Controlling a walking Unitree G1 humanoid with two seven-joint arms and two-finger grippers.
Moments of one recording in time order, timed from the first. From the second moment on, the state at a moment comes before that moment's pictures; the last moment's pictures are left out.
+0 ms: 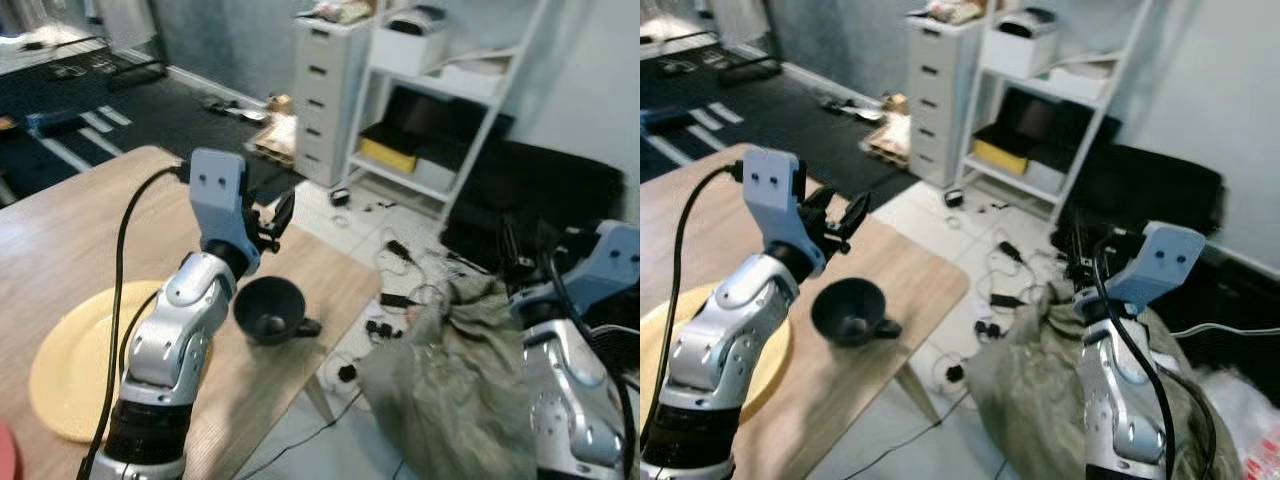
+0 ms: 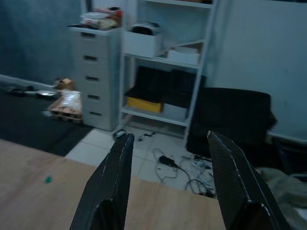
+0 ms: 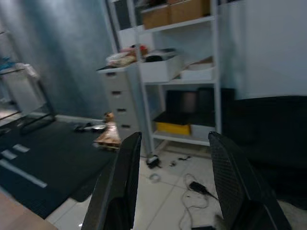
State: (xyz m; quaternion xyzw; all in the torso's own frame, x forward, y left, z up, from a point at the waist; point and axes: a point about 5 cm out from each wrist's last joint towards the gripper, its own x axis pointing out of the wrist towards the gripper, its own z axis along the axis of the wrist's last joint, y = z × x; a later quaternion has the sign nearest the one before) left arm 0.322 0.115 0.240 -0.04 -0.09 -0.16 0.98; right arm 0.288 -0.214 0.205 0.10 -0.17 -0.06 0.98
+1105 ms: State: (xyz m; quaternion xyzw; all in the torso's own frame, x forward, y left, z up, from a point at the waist) left arm 0.324 0.104 0.242 -0.04 -0.10 -0.18 0.98; right arm 0.289 -0.215 0.202 0.09 -0.17 -0.05 0.98
